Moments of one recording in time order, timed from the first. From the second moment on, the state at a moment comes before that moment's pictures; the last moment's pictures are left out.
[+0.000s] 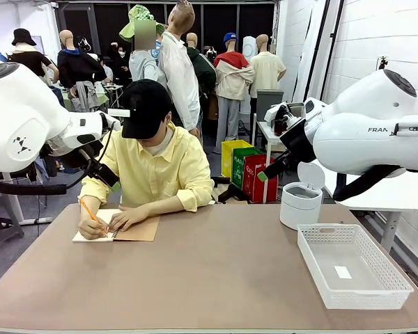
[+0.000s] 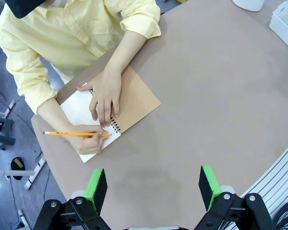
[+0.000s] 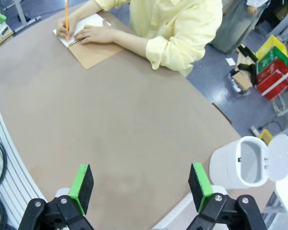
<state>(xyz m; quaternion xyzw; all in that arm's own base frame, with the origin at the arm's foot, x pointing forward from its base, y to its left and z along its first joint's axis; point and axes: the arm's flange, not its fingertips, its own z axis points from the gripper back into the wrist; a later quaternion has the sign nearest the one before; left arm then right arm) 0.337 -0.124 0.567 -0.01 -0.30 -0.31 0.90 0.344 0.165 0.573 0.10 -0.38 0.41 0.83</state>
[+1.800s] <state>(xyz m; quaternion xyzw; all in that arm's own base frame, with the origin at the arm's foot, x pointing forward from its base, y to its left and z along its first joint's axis) 0.337 -0.124 0.567 -0.01 -0.30 -0.31 0.90 0.344 0.165 0.573 0.10 -0.38 0.41 0.83</state>
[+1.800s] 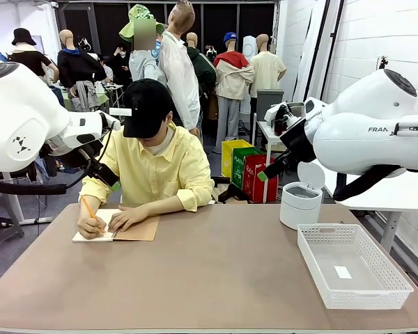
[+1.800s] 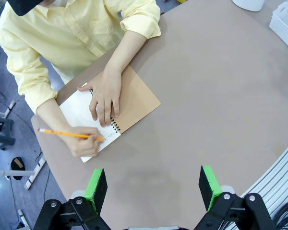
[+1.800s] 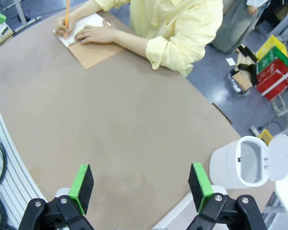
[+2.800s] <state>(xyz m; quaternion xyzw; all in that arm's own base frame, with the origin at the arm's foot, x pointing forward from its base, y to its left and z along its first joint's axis) 0.337 -0.124 0.567 -0.01 -0.30 -0.31 0.90 0.344 0.165 0.573 0.10 -0.38 0.41 0.83</state>
